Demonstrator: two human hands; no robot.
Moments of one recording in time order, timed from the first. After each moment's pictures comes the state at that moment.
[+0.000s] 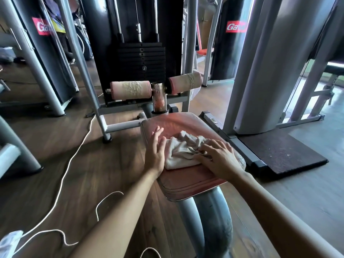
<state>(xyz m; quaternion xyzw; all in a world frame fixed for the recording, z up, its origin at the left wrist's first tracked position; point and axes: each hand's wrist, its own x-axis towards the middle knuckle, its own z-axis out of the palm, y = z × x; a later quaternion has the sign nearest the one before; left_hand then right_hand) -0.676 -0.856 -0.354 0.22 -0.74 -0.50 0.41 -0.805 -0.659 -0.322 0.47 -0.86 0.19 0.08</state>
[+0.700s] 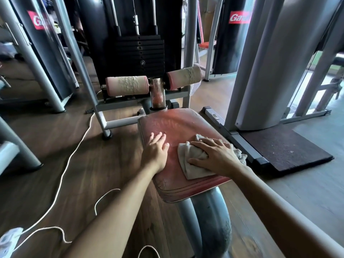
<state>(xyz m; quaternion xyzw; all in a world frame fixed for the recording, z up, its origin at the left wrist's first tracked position) -0.691 -0.867 -0.351 0.30 -0.89 -0.26 0.22 -0.813 -0.666 -0.312 0.48 -0.87 0.09 0.01</state>
